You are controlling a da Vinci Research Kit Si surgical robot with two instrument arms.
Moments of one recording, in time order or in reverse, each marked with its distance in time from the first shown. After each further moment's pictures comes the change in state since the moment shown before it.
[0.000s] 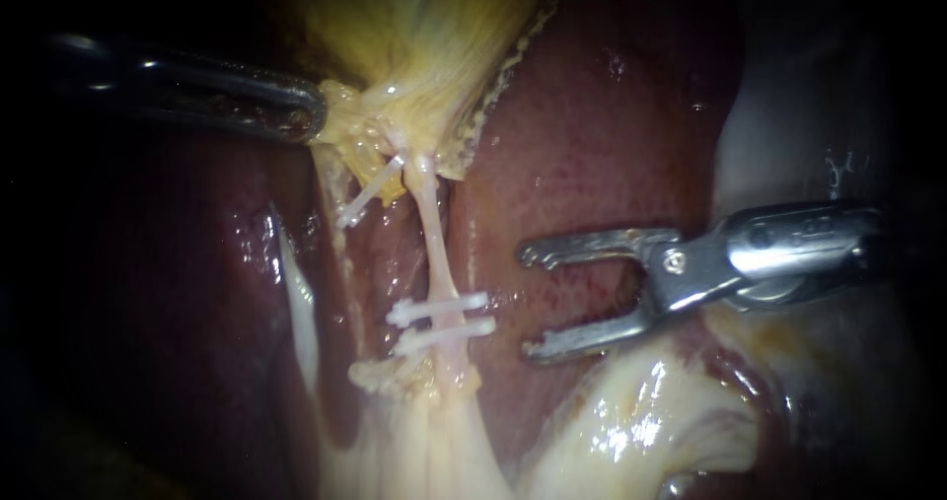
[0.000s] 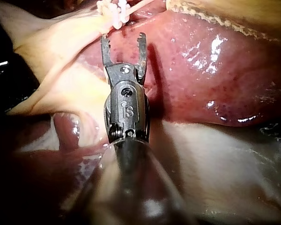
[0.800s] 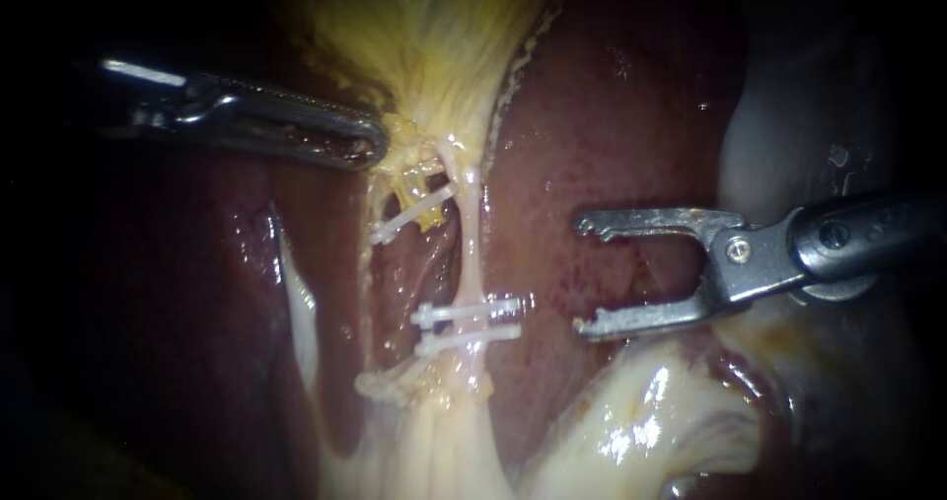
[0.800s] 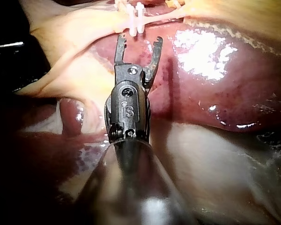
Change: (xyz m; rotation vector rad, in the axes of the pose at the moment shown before) right arm 0.001 -0.001 -0.002 -0.062 -0.043 -0.053; left arm 0.003 0.002 0.007 0.012 0.053 -0.027
